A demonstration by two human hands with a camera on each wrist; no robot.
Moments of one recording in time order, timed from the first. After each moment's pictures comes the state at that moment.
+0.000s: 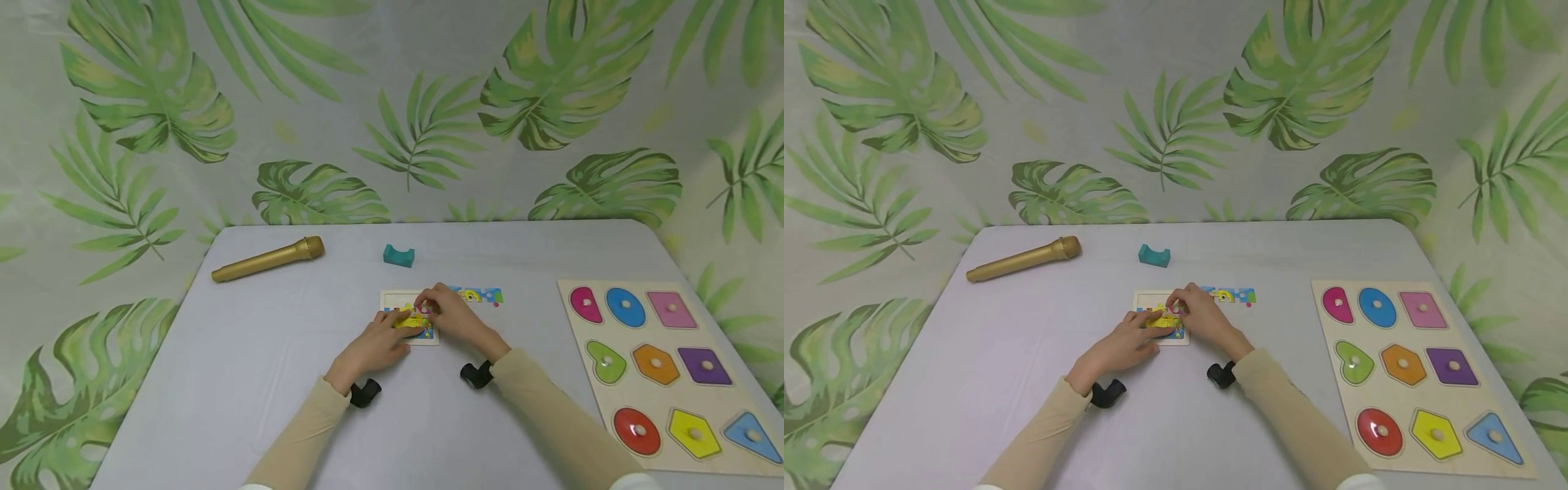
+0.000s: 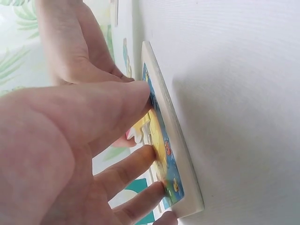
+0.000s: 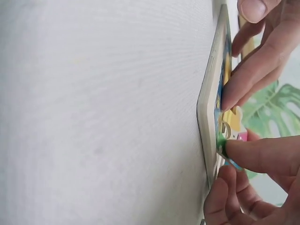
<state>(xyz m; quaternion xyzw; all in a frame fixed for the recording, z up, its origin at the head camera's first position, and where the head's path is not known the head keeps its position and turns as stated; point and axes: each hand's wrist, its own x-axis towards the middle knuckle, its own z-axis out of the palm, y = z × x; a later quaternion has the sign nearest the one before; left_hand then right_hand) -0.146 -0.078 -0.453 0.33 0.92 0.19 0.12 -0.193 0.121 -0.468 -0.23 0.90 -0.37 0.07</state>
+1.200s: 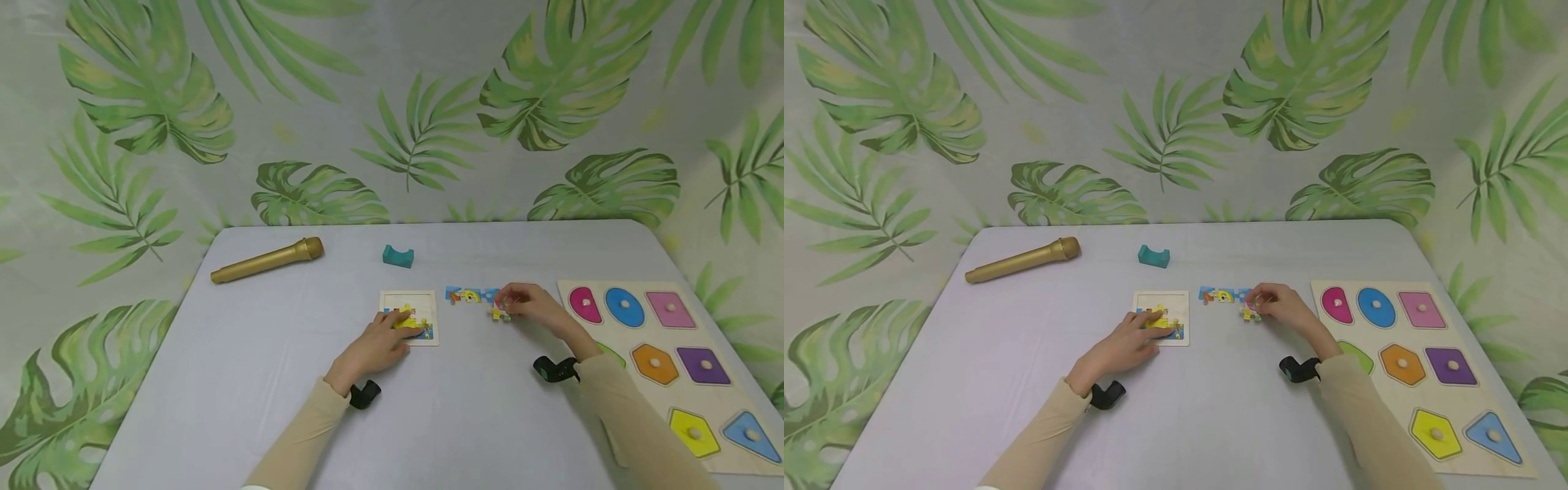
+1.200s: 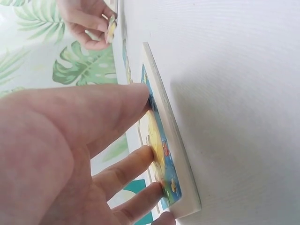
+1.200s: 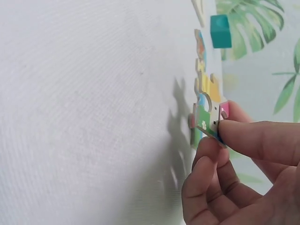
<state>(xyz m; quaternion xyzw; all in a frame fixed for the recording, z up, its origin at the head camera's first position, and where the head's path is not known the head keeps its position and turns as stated) -0.146 -0.078 -0.457 0.31 0.92 0.21 0.13 -0.194 0.262 -0.456 -0.12 0.85 -0.48 0.15</state>
